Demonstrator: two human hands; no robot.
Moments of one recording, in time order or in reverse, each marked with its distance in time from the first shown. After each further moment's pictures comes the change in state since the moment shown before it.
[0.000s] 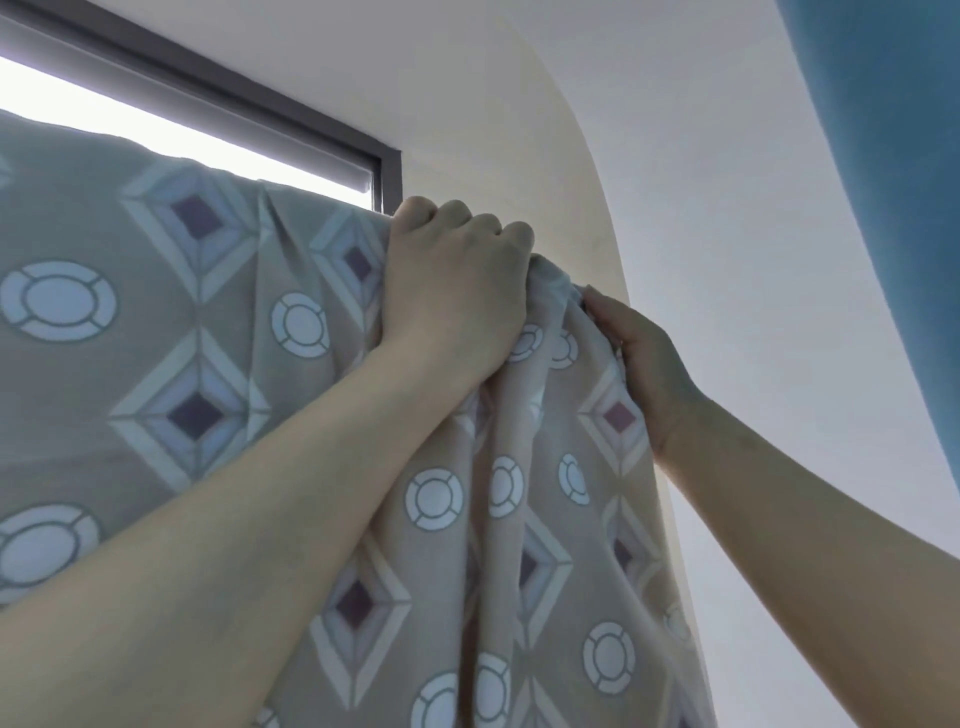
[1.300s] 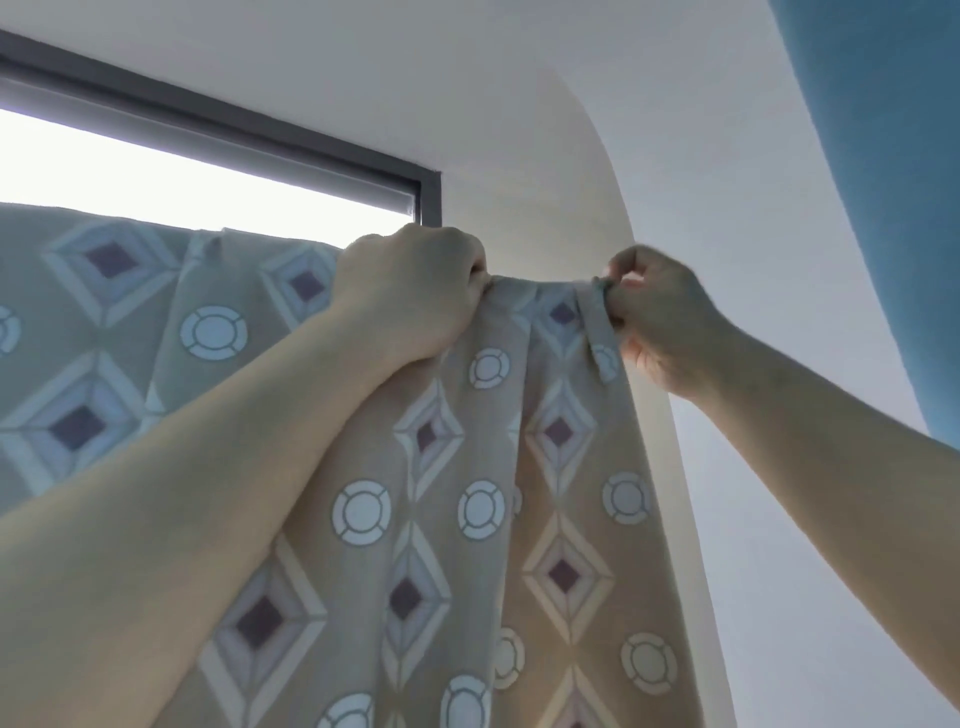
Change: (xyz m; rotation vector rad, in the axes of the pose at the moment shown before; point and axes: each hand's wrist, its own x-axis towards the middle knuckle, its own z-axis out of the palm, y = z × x) left_hand 0.042 0.057 0.014 -0.004 -0.552 -0.216; right_hand 0.039 -0.058 -0.094 -0.389 0.168 -0.213
